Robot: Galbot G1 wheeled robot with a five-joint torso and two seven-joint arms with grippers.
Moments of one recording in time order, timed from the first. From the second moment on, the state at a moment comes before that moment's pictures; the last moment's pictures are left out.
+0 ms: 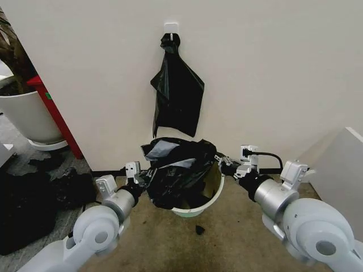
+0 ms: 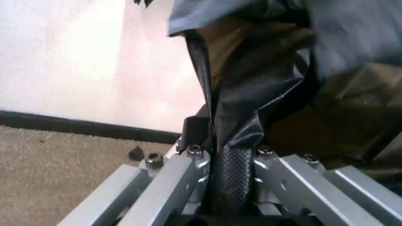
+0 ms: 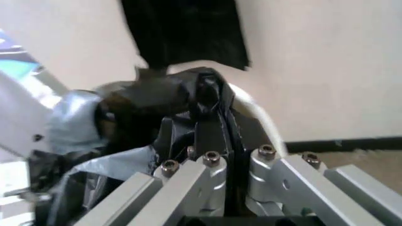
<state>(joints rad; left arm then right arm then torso) 1.17 -0.79 -0.13 -2.24 -1.25 0.17 -0.49 -1.12 0.78 0.25 2.50 1.41 -0.40 0.72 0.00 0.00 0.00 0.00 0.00</state>
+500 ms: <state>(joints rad) 1.22 -0.80 -0.15 -2.24 -1.23 0.15 -0.47 -1.10 0.77 0.32 2.42 1.45 -0.44 0.77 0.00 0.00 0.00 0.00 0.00</state>
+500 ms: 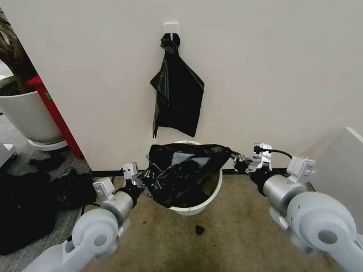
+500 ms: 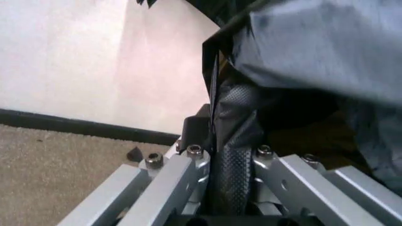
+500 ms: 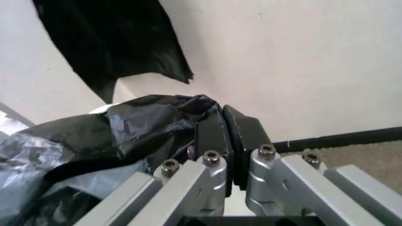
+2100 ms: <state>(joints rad) 1.15 -0.78 -0.16 -2.22 -1.27 0.17 -0.47 -1.10 0.68 0.48 2.31 1.48 -0.53 0.64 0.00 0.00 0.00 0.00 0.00</state>
